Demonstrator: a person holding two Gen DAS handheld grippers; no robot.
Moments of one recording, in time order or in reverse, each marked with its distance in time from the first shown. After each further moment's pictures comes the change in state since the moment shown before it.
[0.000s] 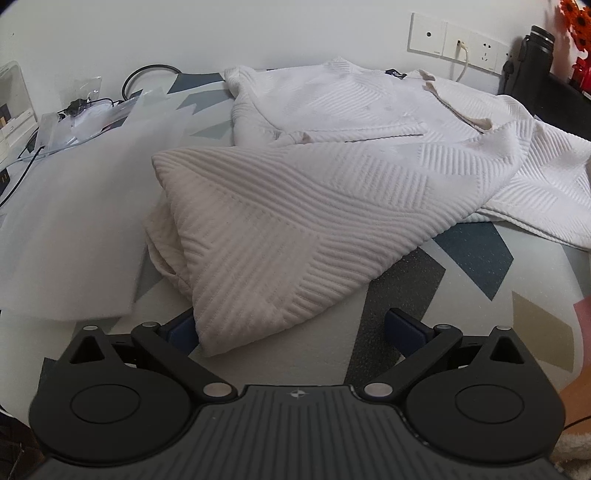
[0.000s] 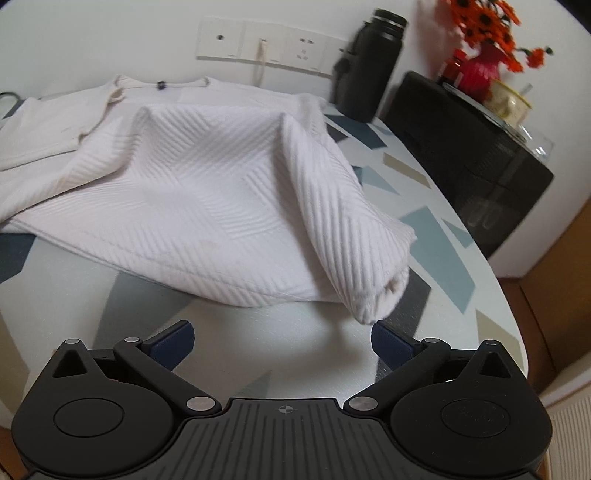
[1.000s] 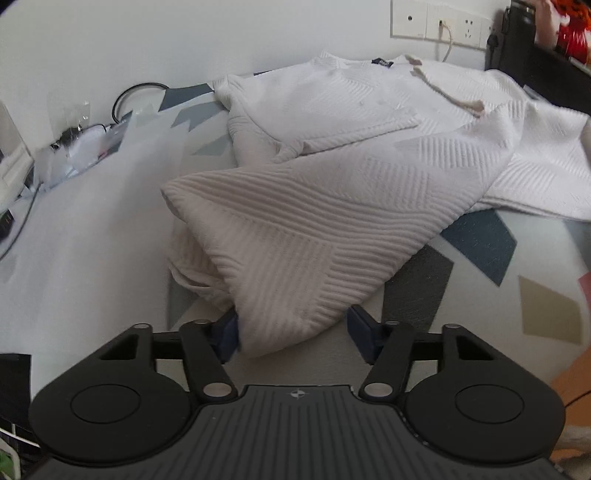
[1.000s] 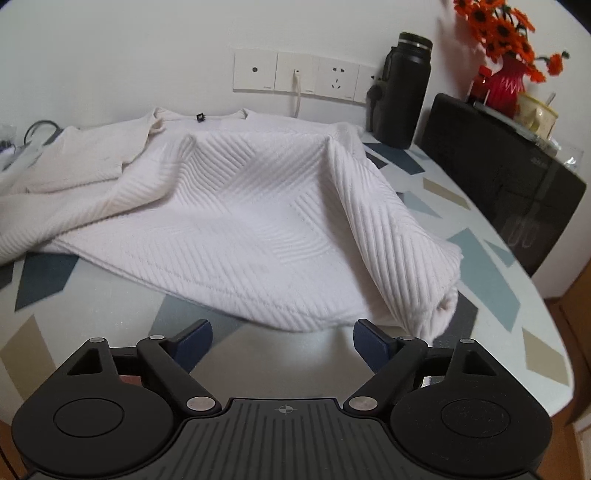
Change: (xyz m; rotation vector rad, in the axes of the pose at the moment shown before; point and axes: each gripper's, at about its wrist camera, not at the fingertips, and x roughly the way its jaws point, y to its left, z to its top) left arm -0.011 0.015 0.019 0.101 0.035 -0.019; right arm 0.005 0.000 -0.002 0.022 -0.112 0.176
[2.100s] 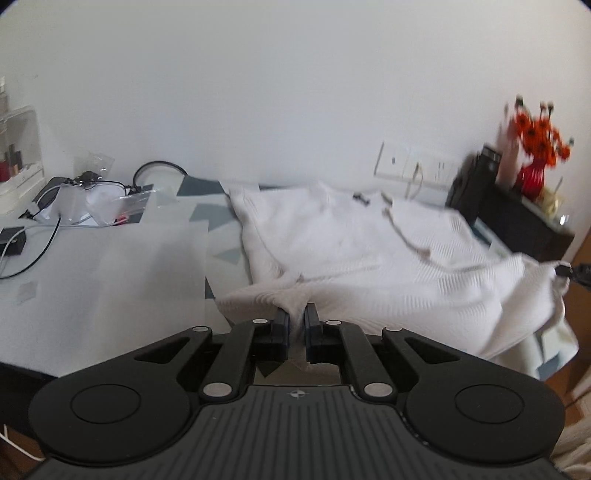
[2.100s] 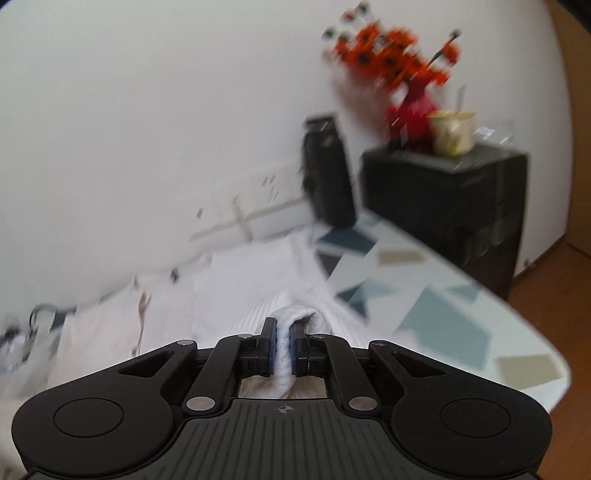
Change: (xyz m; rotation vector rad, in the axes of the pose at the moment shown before) left arm -0.127 0.052 0.009 -0.167 -0.310 -0.170; right arm -0.098 -0.072 0.067 0.388 -0.305 0.027
